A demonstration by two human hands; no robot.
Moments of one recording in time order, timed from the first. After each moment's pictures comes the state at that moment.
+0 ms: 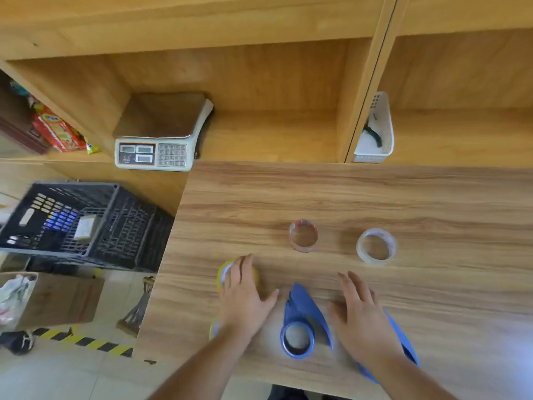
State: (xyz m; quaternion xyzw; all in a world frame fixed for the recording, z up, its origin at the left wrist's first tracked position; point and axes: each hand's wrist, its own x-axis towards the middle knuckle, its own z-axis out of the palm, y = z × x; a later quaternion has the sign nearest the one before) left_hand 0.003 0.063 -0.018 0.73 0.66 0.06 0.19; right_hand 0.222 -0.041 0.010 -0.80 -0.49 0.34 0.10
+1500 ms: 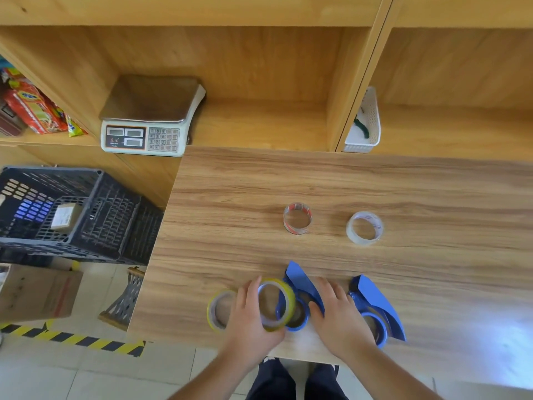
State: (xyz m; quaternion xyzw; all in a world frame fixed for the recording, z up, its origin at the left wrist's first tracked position) left_hand -0.028 -0.024 -0.019 0.70 0.58 0.09 0.40; right_hand 0.175 -0.071 0.001 -0.79 -0.47 0.38 0.09
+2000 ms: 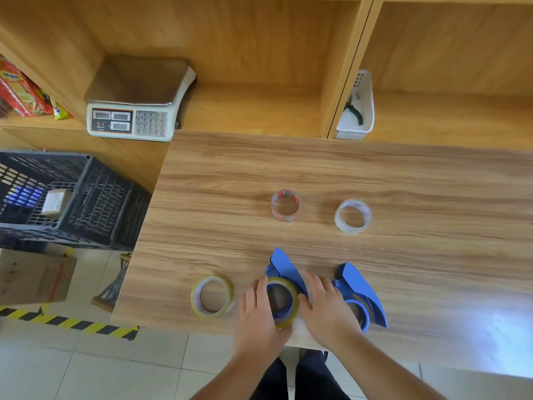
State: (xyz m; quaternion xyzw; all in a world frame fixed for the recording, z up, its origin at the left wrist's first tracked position) left_hand 0.023 -0.067 -0.039 0.72 0.62 0.04 0.32; right_hand 0.189 -0.082 -0.012 -0.78 -0.47 0.41 0.07
